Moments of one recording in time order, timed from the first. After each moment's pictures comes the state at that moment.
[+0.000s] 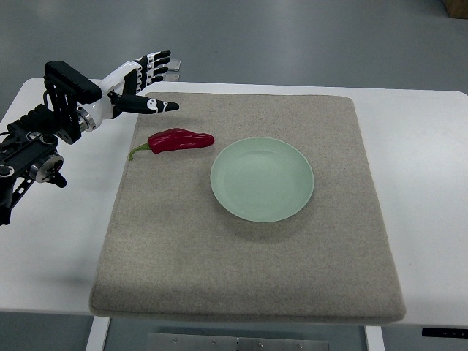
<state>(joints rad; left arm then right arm) -0.82 0.43 -0.63 -0.76 0.84 -0.21 -0.43 0.06 0.00 0.02 0.13 -0.12 0.02 0.06</state>
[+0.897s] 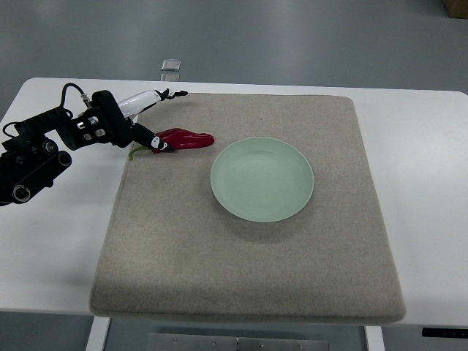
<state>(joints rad) -0.82 0.45 -0.62 -0.80 1.48 -0.11 -0.39 0.06 0.00 0.02 0.13 -0.12 0.02 0.06</state>
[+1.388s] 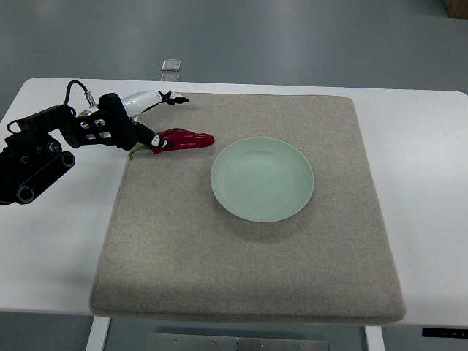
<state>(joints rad) -0.83 0.43 -0.62 -0.80 1.56 -0.08 -0.37 0.06 0.00 0.02 0.13 -0.12 0.02 0.06</state>
